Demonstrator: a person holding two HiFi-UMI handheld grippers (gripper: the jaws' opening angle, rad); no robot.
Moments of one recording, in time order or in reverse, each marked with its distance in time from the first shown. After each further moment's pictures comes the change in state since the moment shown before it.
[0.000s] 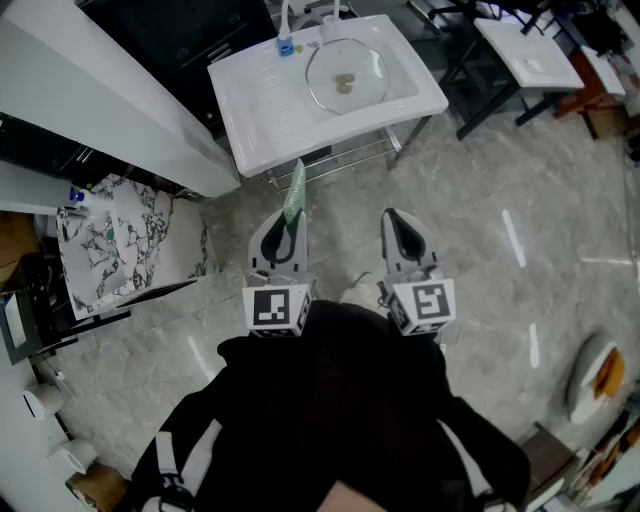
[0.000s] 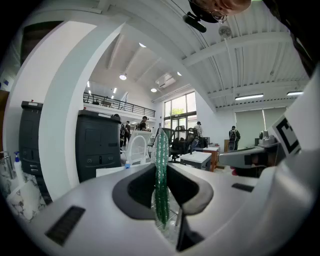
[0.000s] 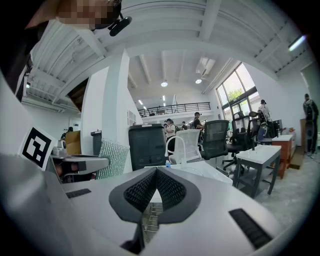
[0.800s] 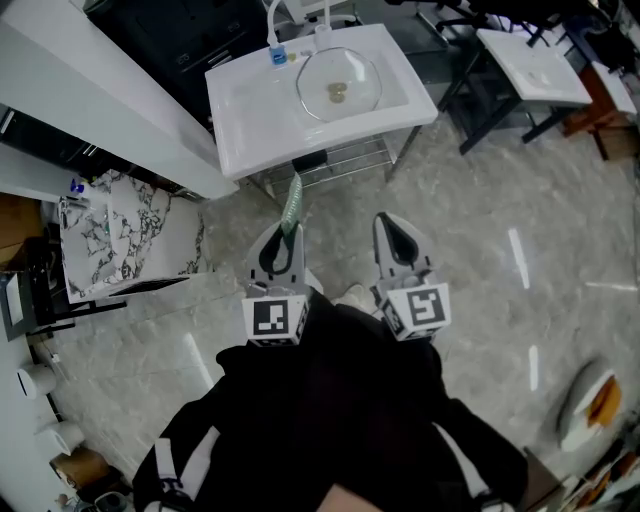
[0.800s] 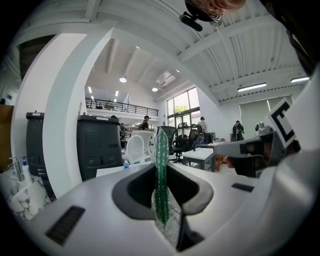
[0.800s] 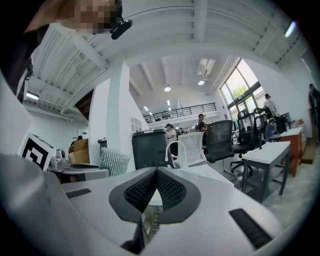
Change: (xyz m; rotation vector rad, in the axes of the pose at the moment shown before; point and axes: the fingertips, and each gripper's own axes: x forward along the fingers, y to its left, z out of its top) left arm 0.015 -0.081 -0.007 0.038 0.017 0.080; right arm -0.030 -0.074 0.005 -0.009 -0.051 0.083
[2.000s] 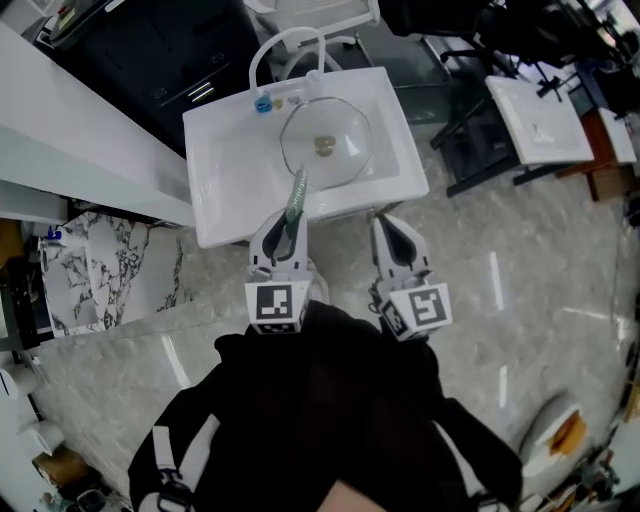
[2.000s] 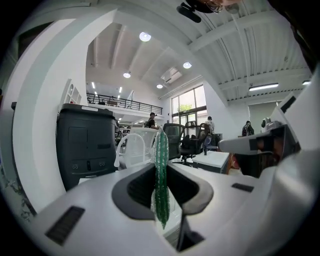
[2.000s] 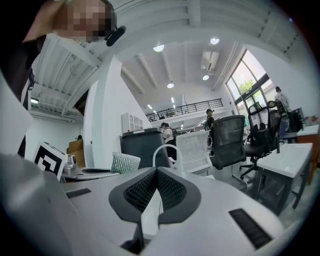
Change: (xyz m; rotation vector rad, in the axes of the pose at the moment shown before) left arm 0.255 0.042 0.052 -0.043 0.016 0.031; right arm 0.199 -0.138 0.064 0.006 0.004 0.093
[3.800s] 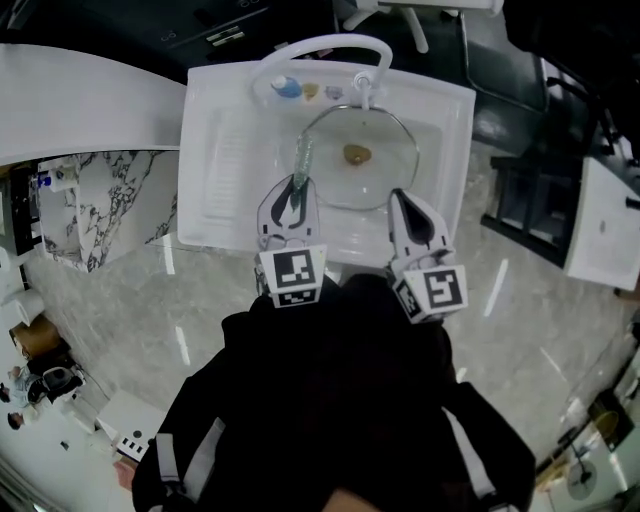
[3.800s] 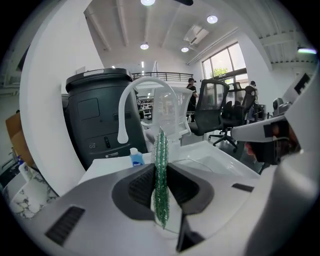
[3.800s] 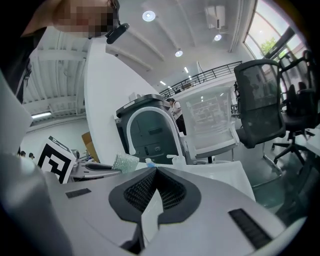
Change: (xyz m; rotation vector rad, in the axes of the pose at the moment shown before) left arm 0.234 0.094 -0.088 -0.002 0.371 0.418; right arm 0.255 -0.155 -0.080 0.060 0.279 0.319
